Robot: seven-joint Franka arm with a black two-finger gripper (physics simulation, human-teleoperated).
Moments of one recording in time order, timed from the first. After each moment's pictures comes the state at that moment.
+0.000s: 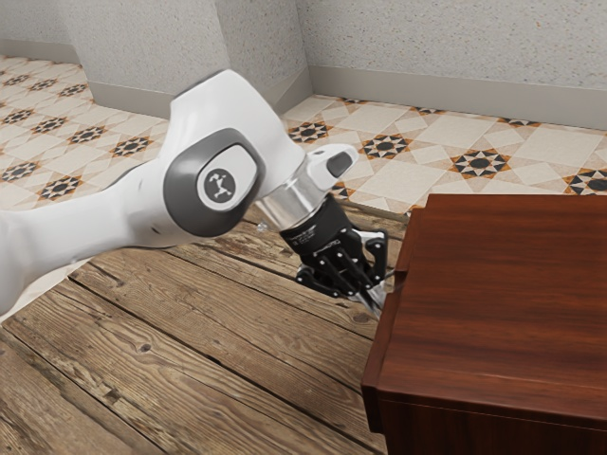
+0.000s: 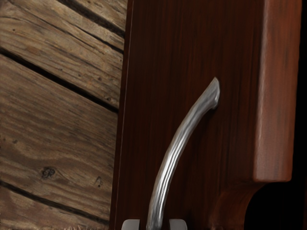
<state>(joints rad) -0.13 -0.01 0.01 -1.82 -0.42 2.04 -0.43</state>
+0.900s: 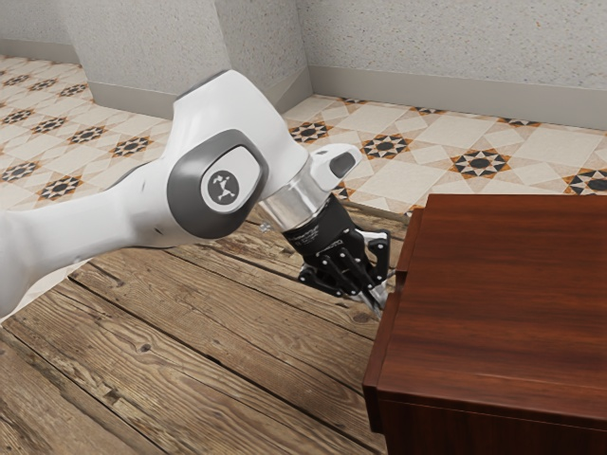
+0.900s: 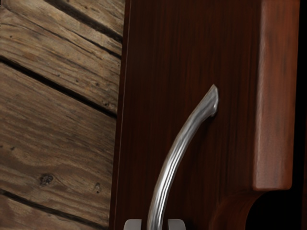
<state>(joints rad) -0.15 0.00 0.02 -1.82 -0.41 2.05 -0.42</state>
